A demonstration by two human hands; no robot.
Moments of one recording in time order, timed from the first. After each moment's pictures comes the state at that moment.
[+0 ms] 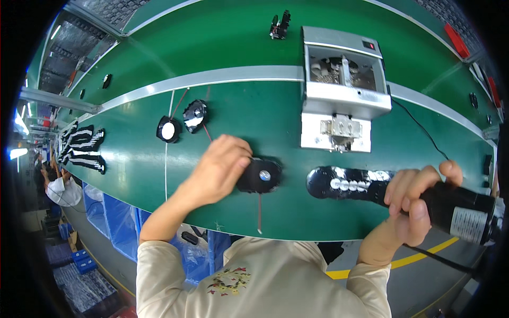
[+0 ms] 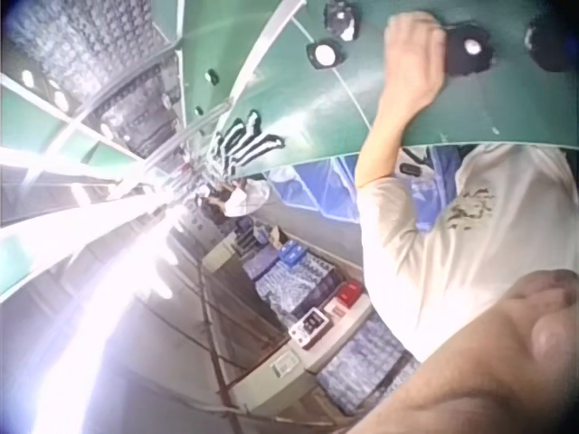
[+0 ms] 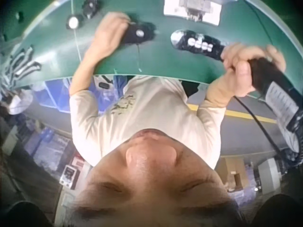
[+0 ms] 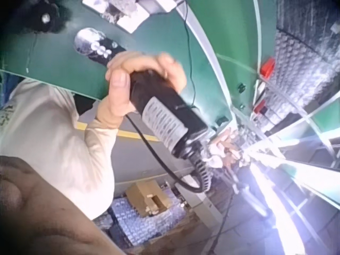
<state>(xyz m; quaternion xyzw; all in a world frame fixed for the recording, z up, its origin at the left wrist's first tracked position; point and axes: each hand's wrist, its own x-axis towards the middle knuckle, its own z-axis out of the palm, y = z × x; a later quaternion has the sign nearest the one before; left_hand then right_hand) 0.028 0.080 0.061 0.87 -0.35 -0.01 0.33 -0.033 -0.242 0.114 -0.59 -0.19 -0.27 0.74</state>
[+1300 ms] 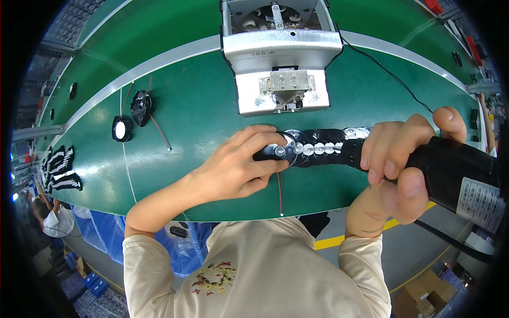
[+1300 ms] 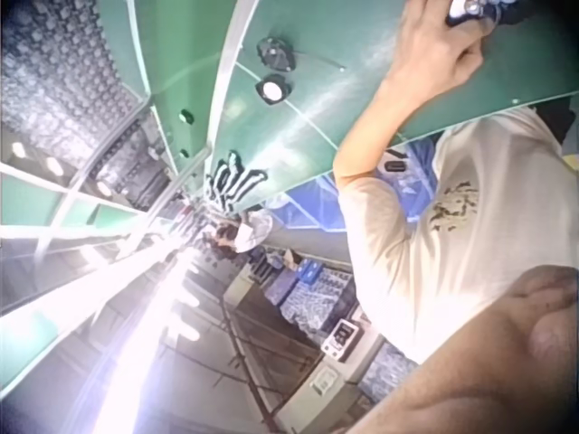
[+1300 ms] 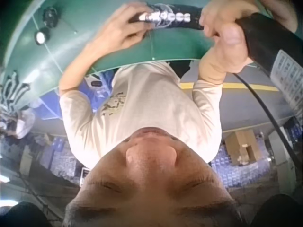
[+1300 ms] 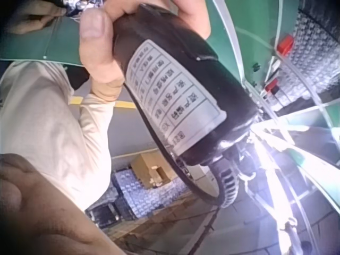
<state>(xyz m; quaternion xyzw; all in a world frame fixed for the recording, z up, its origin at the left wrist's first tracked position) 0.010 -0.022 0.033 0.77 -0.52 -0.03 0.36 -0.037 -0.268 0.114 -0.65 -0.24 -0.22 0.68</state>
